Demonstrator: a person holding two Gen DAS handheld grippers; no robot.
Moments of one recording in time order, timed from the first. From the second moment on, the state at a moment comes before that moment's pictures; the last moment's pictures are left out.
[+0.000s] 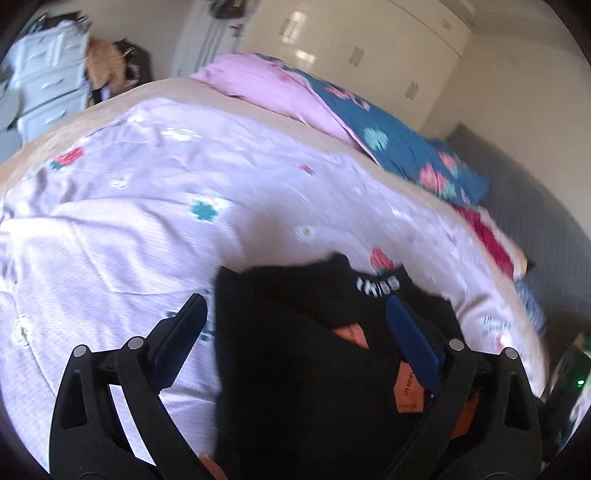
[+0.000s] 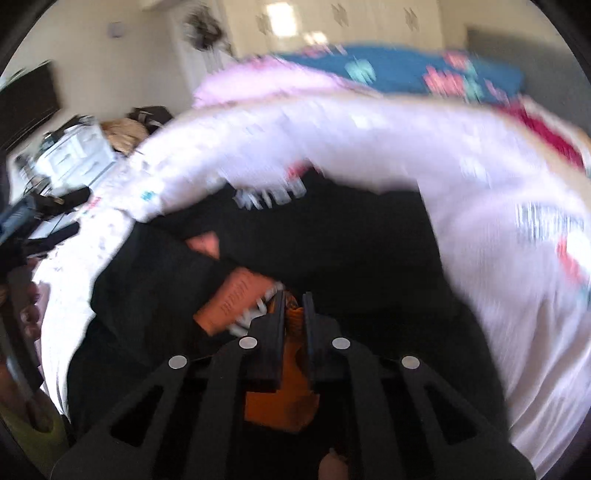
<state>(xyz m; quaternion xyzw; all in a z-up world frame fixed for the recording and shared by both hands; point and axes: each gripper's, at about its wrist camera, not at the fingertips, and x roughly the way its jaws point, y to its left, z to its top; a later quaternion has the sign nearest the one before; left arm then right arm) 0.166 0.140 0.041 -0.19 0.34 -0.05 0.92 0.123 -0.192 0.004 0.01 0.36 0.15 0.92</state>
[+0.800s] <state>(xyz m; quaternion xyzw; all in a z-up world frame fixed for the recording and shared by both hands) 0.183 0.082 0.003 -0.10 0.39 -0.09 0.91 0.189 -0.216 0.004 -0.05 0.34 0.09 0.93</state>
